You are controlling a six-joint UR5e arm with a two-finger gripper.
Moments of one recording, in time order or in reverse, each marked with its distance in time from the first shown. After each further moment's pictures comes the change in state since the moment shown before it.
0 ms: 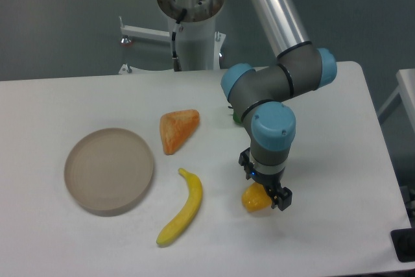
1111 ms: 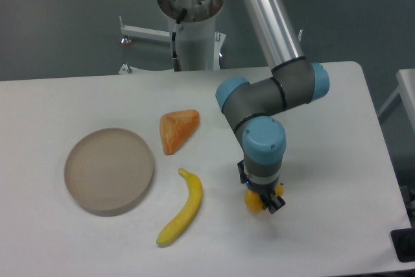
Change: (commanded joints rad) arm -0.009 0.053 0.006 -0.136 0.043 0.000
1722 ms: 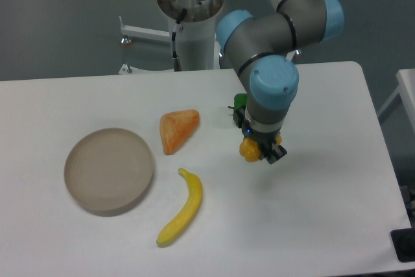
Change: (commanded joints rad) arm 0.031 0.167 0.012 -0.230 -0.049 0.003
